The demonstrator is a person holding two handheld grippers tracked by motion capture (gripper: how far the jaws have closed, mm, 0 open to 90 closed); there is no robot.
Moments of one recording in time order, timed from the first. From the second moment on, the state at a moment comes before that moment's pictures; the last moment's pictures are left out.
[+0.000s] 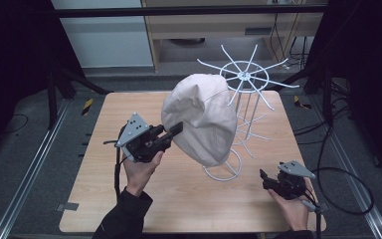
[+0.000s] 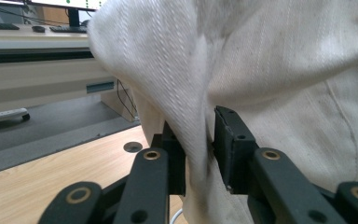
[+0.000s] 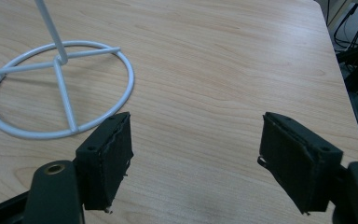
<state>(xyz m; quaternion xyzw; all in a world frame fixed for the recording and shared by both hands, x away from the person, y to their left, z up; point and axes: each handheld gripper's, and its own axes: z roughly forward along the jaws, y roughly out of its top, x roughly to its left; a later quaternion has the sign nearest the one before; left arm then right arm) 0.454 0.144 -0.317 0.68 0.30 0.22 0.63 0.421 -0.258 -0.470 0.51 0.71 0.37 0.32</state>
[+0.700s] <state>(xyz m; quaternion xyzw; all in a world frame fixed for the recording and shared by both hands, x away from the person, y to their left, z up) 0.437 0.178 -0.327 0.70 0.31 0.25 0.60 0.420 -0.258 -0.470 0.51 0.71 0.37 0.32</state>
